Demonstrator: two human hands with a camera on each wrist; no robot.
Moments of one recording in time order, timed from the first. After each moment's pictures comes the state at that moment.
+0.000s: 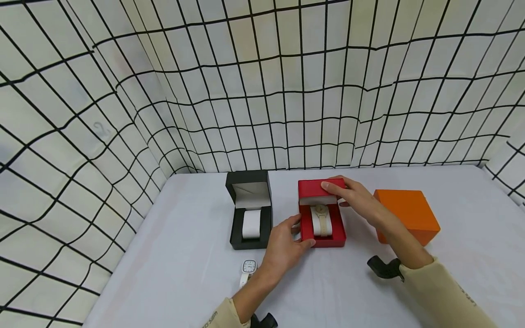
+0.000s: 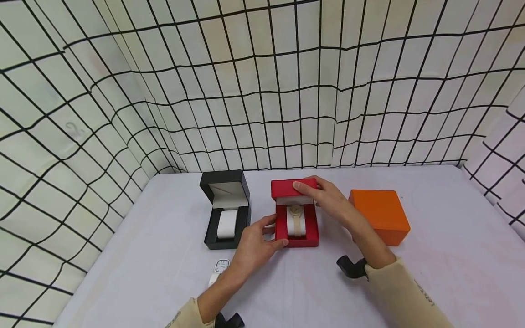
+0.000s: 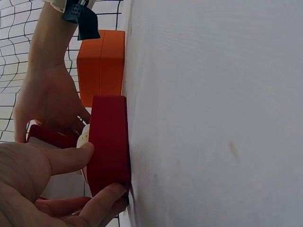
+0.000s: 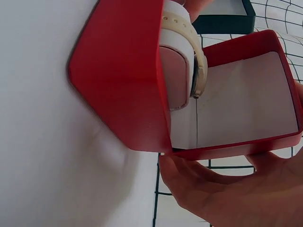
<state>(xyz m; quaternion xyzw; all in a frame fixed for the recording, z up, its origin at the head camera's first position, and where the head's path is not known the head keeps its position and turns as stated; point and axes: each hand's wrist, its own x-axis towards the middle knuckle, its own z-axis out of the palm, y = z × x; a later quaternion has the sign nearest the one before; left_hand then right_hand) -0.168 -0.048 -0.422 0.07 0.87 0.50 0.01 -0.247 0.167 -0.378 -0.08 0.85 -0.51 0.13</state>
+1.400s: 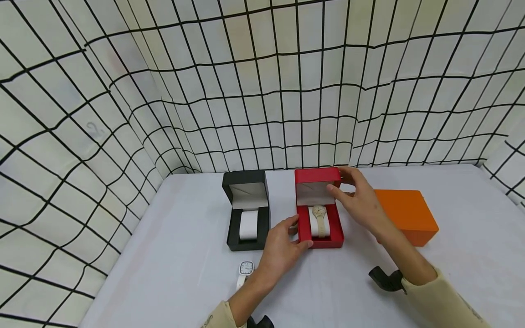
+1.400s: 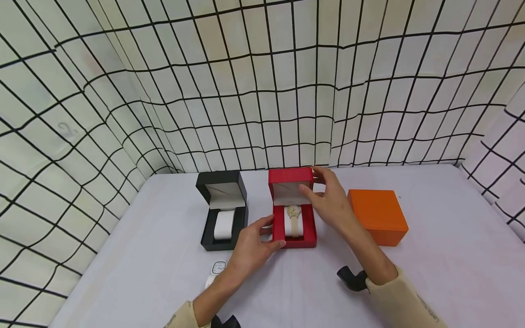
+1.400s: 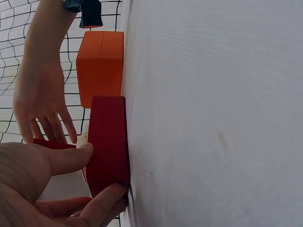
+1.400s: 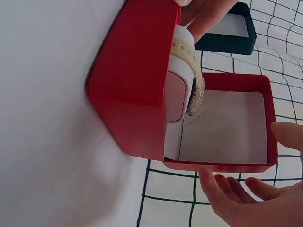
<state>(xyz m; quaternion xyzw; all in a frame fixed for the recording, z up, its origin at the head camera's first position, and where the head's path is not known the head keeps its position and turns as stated) -0.169 -0.049 -0.425 0.07 0.86 0.50 0.02 -0.228 0.165 -0.378 -0.09 0.86 -0.49 -0.05</state>
